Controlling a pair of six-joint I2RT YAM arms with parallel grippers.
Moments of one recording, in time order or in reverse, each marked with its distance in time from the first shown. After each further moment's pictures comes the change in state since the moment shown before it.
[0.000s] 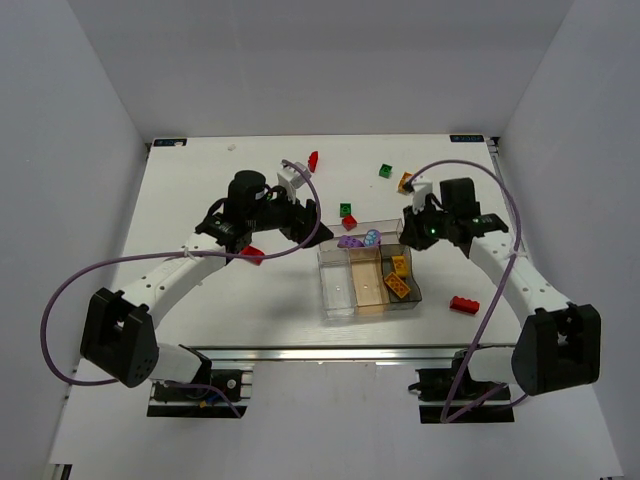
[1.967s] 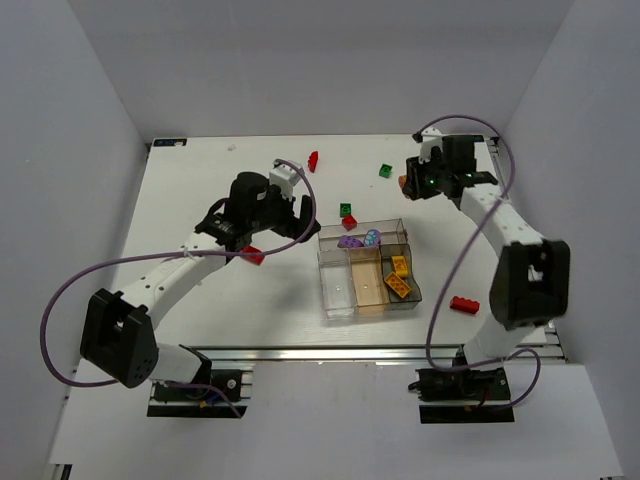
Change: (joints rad) left arm 0.000 -0.005 0.010 -0.095 -0.279 0.033; right arm -0.085 0.433 0.406 0.185 0.196 0.137
